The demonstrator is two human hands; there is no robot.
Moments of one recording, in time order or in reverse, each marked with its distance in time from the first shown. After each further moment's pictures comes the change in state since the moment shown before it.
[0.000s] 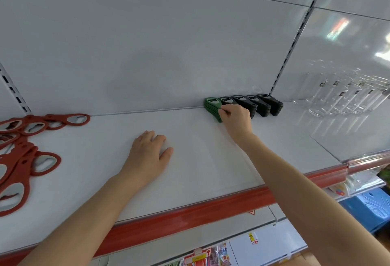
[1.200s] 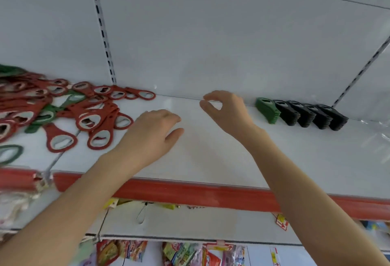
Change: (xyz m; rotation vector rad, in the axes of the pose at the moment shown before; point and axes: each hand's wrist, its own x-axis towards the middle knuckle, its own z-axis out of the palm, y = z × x) left_hand -0.079 -0.030 -0.078 0.168 0.274 0.093; right_hand -0.055 -0.147 0.005 0.213 -0.338 -0.351
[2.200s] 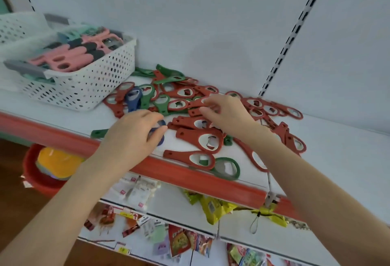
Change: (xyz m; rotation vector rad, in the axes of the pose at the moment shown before) left_hand -0.168 -0.328 -0.154 0.075 0.112 -0.263; right_hand 0.073 -0.284 0.258 -0.066 -0.274 -0.211
